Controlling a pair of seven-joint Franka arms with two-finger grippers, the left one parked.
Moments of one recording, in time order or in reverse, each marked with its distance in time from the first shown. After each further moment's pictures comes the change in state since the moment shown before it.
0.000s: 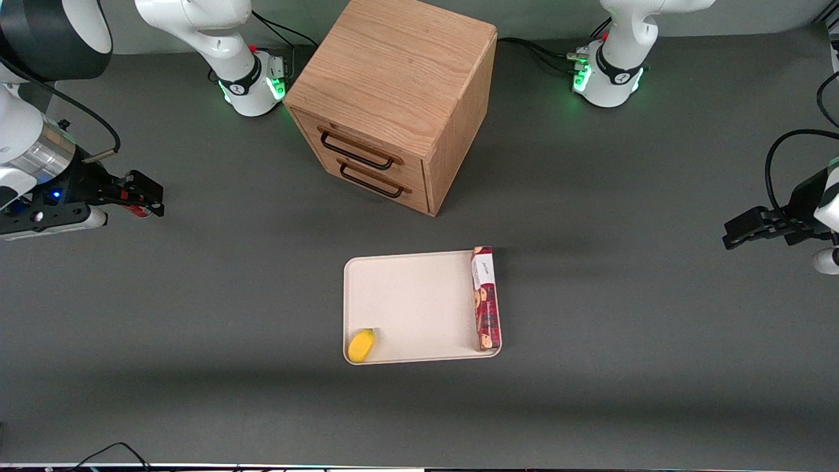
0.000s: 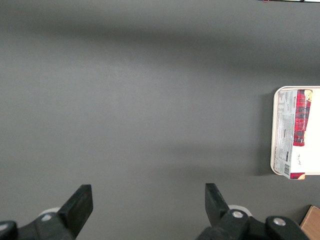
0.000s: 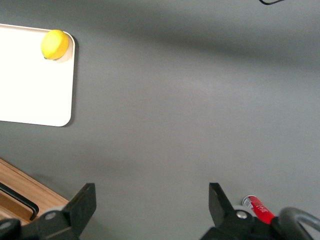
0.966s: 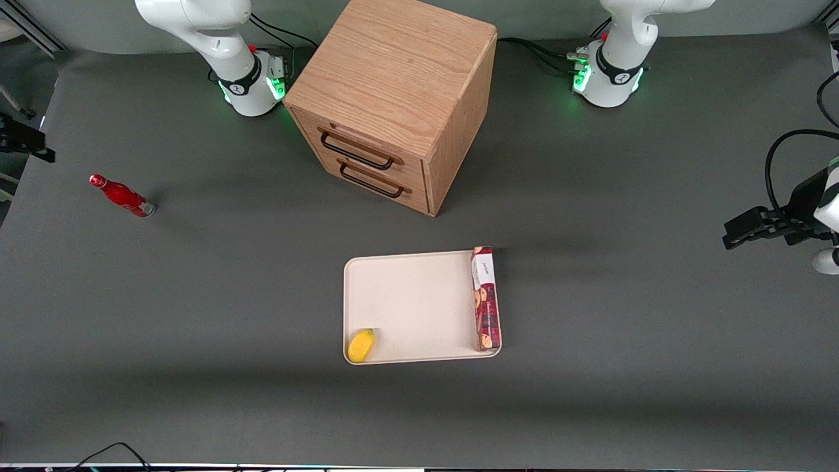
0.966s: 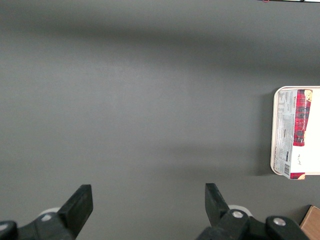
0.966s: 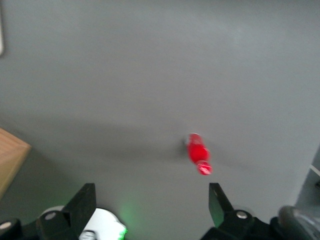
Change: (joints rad) arm -0.026 -0.127 -0.402 -0.123 -0.062 -0.131 -0.440
